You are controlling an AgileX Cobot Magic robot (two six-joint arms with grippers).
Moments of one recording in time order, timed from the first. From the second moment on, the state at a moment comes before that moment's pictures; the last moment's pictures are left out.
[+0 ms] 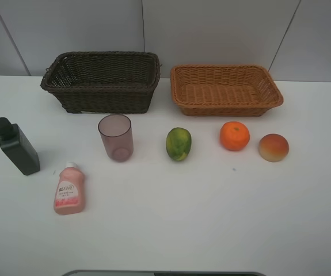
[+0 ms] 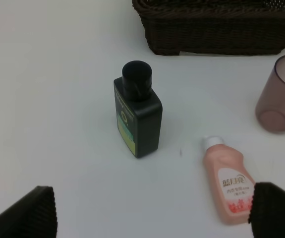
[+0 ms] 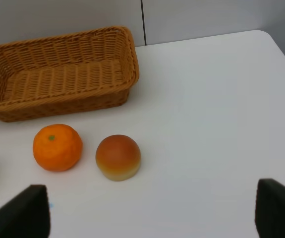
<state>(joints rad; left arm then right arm) 0.01 -0.01 -0.50 -0.02 1.06 0.01 -0.10 -0.01 -0.52 -0.03 1.06 0.05</state>
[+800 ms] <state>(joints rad) 0.01 -0.01 -0.50 -0.02 1.06 0.01 -0.10 0.33 -0.59 -0.01 1.01 0.05</state>
